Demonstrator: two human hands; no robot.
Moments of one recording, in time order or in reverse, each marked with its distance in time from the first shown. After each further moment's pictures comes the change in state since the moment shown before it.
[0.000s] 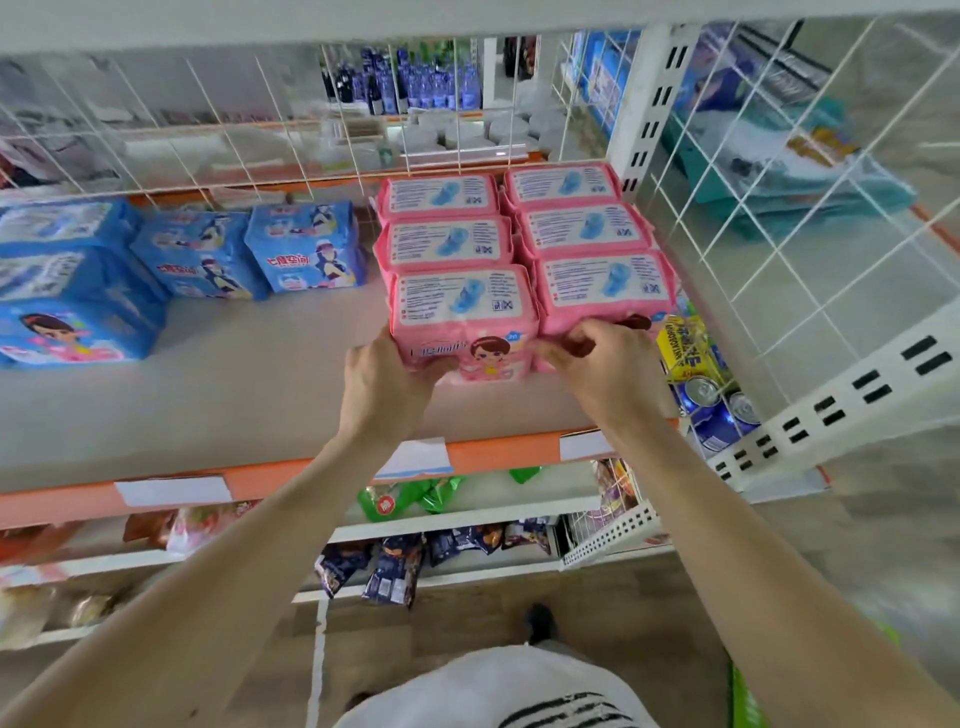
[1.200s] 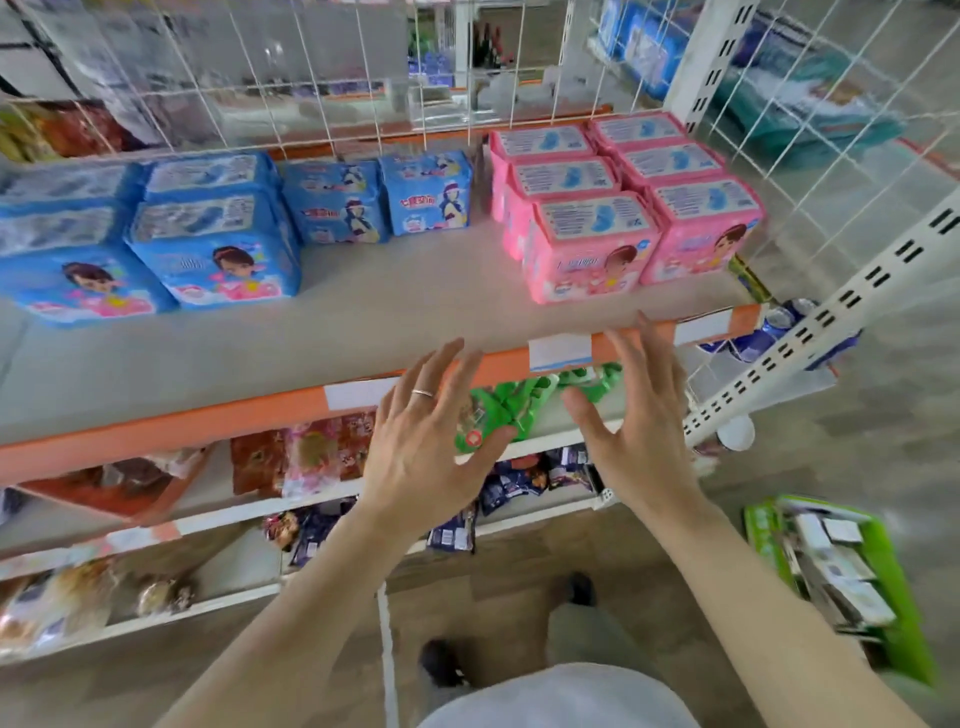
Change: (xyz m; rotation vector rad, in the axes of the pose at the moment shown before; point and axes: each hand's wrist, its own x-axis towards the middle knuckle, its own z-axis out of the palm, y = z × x) left_hand -0.128 -0.131 -0.165 0.244 -0.230 0.511; right_hand -0.202 -0.170 0.048 -0.046 0.062 0.031
